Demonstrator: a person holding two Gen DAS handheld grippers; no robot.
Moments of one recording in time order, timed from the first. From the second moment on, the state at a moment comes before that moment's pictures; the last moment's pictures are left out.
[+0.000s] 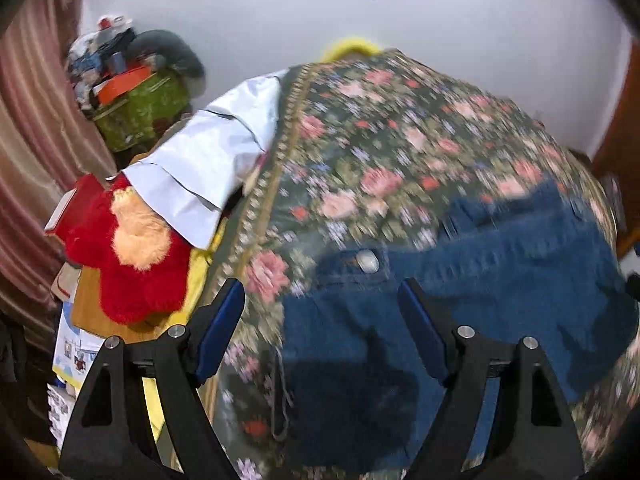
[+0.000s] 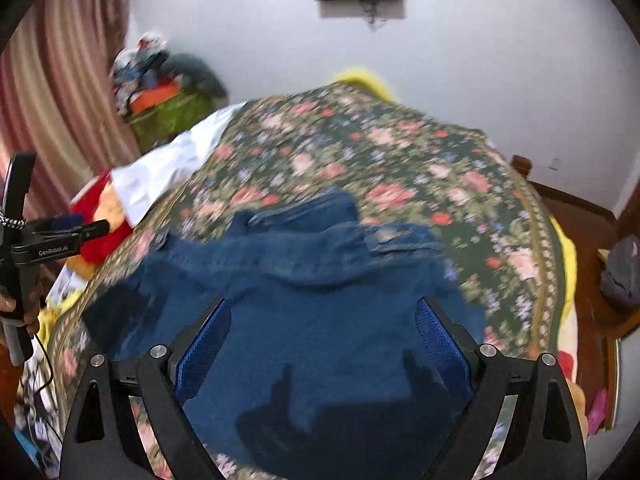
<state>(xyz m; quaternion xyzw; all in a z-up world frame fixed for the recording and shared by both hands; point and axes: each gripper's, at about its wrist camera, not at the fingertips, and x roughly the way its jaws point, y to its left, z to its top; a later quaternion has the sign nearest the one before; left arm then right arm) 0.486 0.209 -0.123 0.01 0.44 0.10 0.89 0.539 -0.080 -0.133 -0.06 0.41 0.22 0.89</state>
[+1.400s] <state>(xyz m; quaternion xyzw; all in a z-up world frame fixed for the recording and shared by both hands) 0.424 0.154 -0.224 0.05 0.50 0.05 0.86 0.503 -0.170 -0.202 -0.11 0.46 0.16 0.87</state>
